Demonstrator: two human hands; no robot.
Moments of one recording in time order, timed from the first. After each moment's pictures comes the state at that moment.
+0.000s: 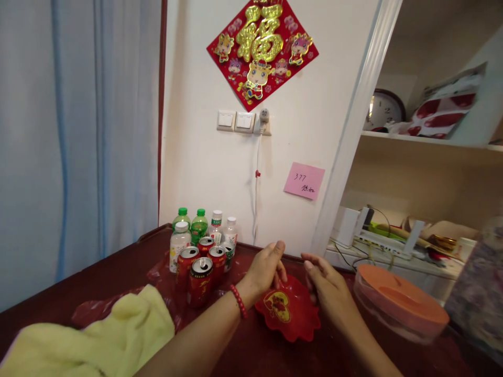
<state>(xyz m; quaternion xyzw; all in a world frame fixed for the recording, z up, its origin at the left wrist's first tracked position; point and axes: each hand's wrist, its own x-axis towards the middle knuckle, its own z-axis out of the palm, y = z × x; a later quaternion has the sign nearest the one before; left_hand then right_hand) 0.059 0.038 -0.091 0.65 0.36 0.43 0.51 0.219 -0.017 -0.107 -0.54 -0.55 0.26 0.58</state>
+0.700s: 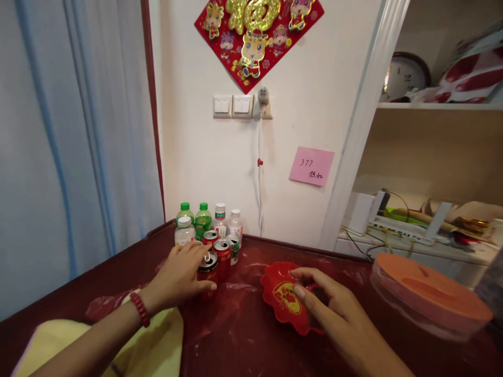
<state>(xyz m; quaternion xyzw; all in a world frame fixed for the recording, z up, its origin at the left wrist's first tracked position) -0.129 0.028 -0.100 0.81 0.57 0.13 -0.05 0.206 -0.056 -0.101 -0.51 -0.66 0.32 0.45</state>
